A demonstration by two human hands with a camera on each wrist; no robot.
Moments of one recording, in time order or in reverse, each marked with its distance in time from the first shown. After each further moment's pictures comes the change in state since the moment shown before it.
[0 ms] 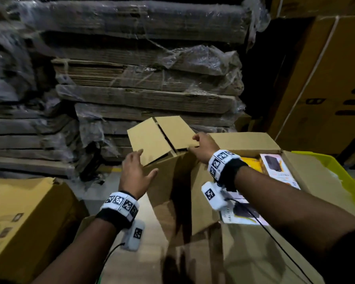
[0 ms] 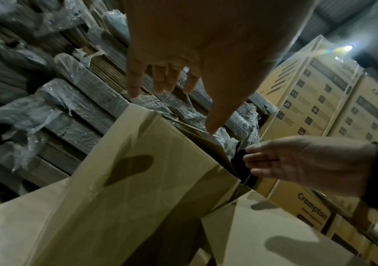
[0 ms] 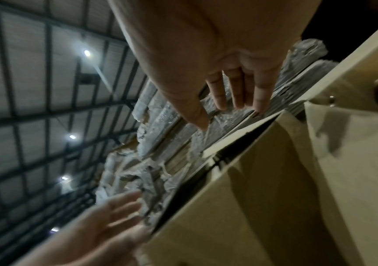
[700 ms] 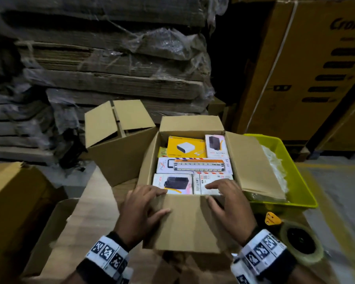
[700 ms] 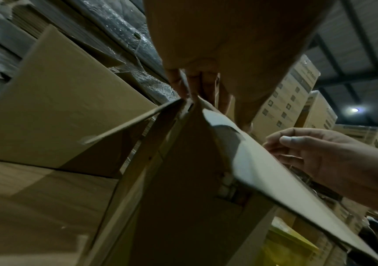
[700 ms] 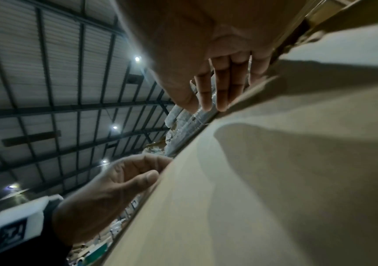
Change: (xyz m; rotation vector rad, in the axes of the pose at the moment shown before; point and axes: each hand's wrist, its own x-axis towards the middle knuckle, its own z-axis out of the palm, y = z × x) left_hand -0.188 0.151 0.066 -0.117 -0.169 0.420; right_hand -0.242 0.207 -0.114 -0.037 0.190 -0.397
